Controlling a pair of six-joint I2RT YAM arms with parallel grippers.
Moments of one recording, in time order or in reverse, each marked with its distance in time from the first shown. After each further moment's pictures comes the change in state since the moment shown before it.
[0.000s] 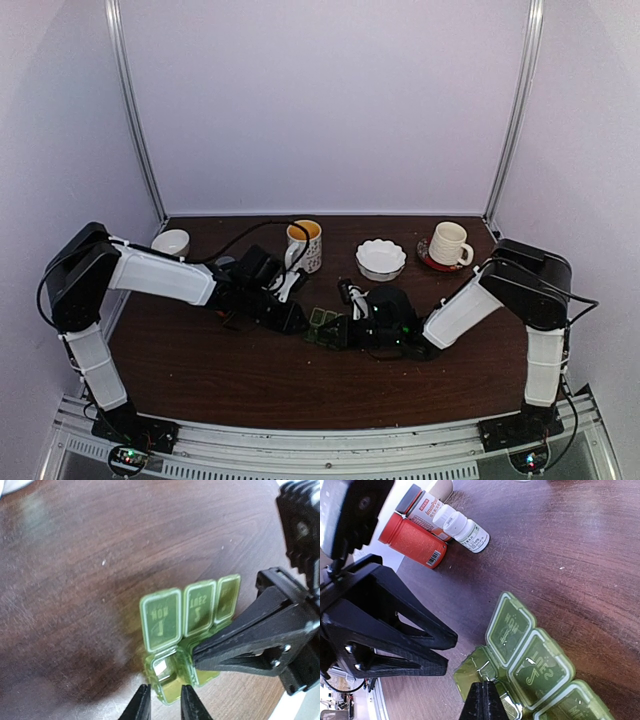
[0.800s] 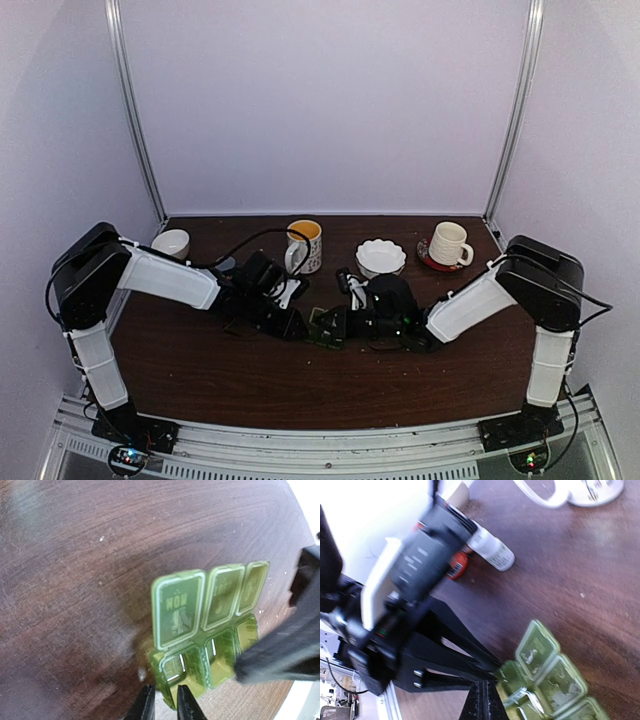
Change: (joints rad) left arm 0.000 0.045 -0.026 0.035 0.025 -0.003; right arm 0.000 -0.055 0.022 -0.047 -0.022 -0.015
